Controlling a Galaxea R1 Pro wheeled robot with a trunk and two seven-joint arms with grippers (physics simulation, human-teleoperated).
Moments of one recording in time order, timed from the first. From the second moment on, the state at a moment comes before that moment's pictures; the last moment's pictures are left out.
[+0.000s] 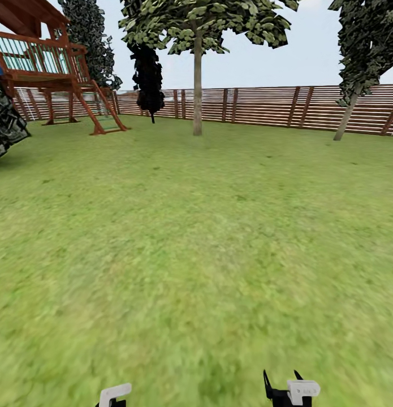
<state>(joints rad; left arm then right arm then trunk) -0.37 -0.02 0.22 -0.15 -0.08 -0.30 0.10 -0.30 -0.02 -0.28 -0.21 0.26 -0.80 0.02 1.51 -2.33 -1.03</state>
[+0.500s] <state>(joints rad) -0.37 -0.02 0.22 -0.15 -0.08 -0.30 0.10 -0.30 -0.02 -0.28 -0.21 0.26 -0.80 0.02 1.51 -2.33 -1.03</state>
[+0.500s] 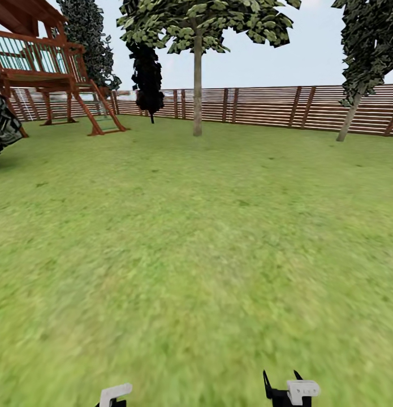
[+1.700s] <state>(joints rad) -0.37 -0.02 0.22 -0.15 -0.08 -0.30 0.10 -0.30 -0.02 -0.28 -0.21 0.26 -0.80 0.02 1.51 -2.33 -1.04</state>
